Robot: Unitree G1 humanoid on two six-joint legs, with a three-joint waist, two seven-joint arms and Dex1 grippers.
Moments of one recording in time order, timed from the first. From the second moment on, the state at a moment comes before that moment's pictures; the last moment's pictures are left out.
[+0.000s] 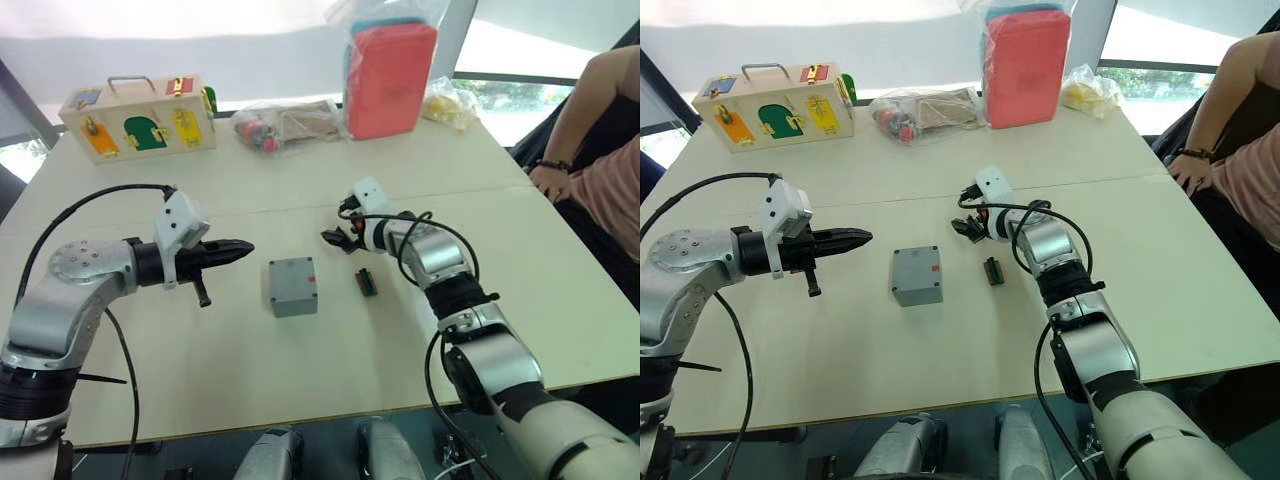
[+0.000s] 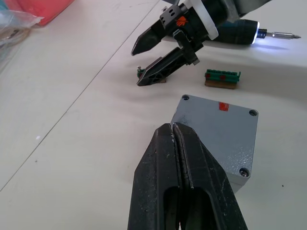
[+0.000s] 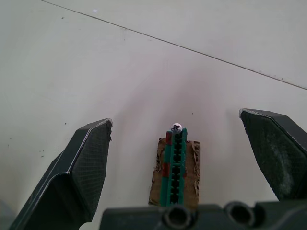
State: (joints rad) left arm -0.36 0.83 0.11 -0.29 -0.49 0.58 -0.98; right arm -0.94 -0.21 0.14 0.59 0.06 0.61 0.52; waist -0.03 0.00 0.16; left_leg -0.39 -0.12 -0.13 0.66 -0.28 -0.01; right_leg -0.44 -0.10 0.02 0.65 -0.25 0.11
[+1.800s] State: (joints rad) left arm -0.36 0.82 0.10 -0.30 -0.51 0.58 -0.97; right arm -0.97 -0.29 0.14 0.29 0.11 0.86 0.67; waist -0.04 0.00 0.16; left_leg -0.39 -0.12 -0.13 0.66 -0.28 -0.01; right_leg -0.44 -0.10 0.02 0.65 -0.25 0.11
